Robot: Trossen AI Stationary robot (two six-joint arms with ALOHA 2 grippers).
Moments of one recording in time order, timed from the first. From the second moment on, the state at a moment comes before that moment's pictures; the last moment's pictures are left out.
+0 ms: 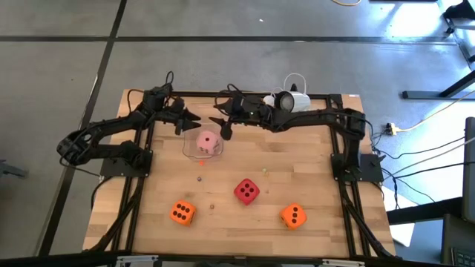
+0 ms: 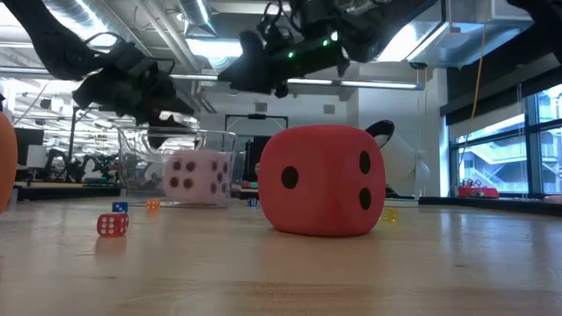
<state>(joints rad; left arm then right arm) 1.02 1.09 0.39 0.28 0.92 -0.16 -0.21 1.93 1.35 0.38 0.02 -0.04</state>
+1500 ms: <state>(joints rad) 0.66 0.65 0.42 0.44 0.73 -0.19 -0.19 1.49 0.85 0.31 -0.20 -0.12</state>
